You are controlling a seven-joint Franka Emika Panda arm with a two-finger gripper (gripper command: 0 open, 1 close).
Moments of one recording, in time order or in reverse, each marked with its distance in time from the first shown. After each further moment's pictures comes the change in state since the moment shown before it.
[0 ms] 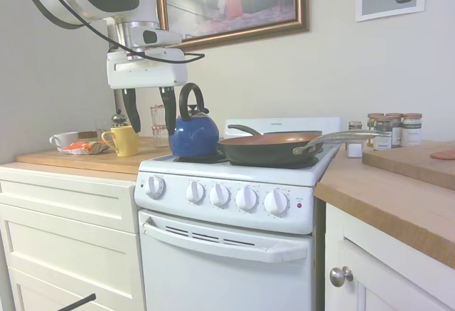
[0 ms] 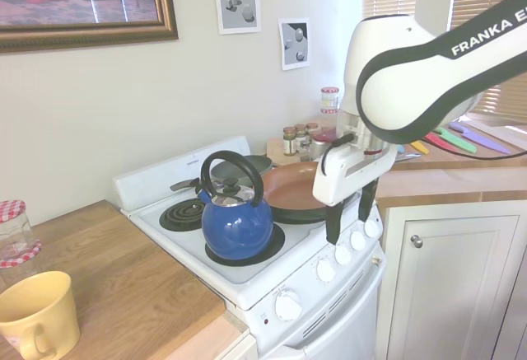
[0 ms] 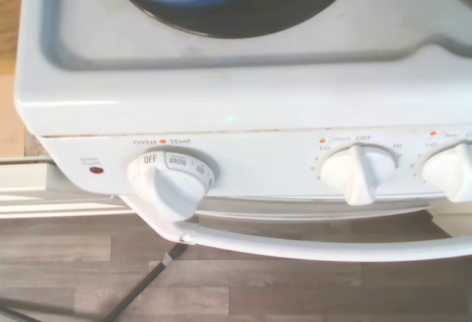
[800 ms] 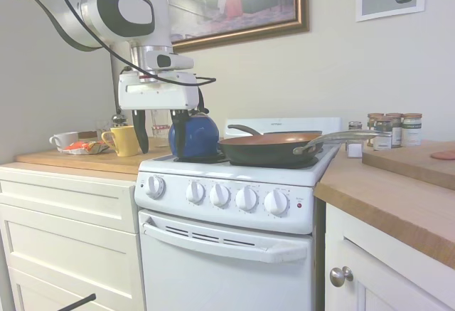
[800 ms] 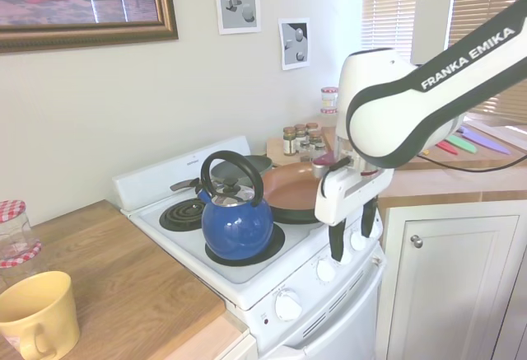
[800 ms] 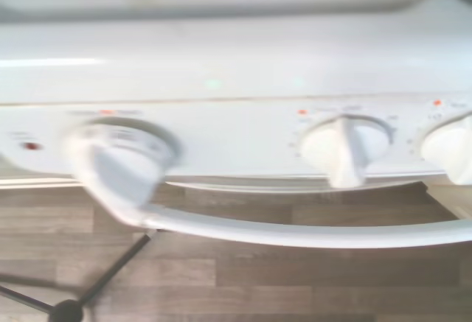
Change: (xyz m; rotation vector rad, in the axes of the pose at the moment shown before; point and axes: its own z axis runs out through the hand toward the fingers) arm 0.029 0.014 0.062 -0.069 -0.049 0.000
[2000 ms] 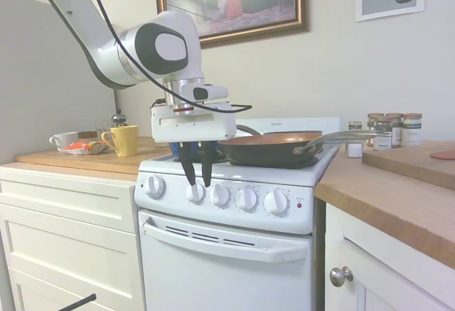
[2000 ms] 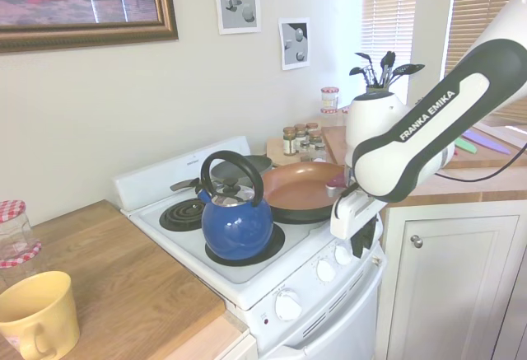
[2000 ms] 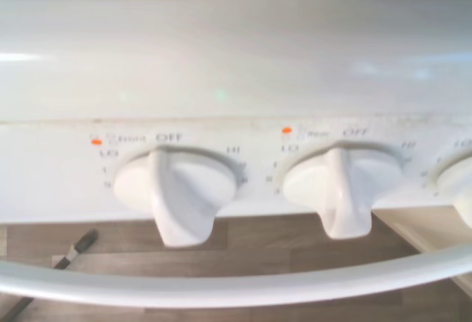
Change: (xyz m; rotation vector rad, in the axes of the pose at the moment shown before) arm 0.052 0.026 0.054 -0.036 0.080 0.003
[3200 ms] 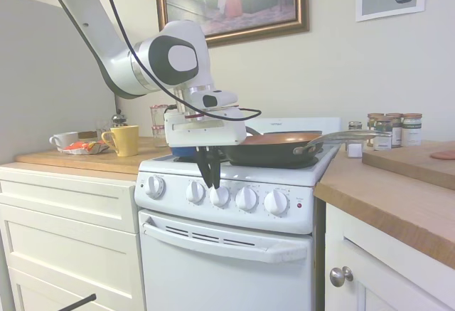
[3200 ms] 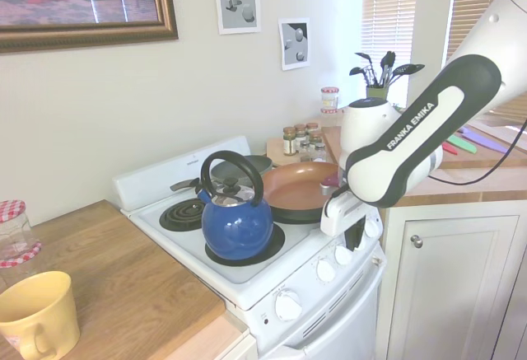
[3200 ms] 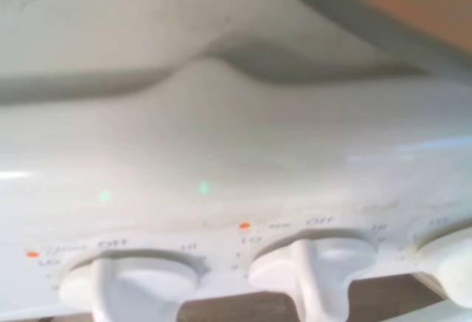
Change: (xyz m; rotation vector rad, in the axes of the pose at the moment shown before) arm 0.023 -0.008 0.017 0.022 0.045 0.061
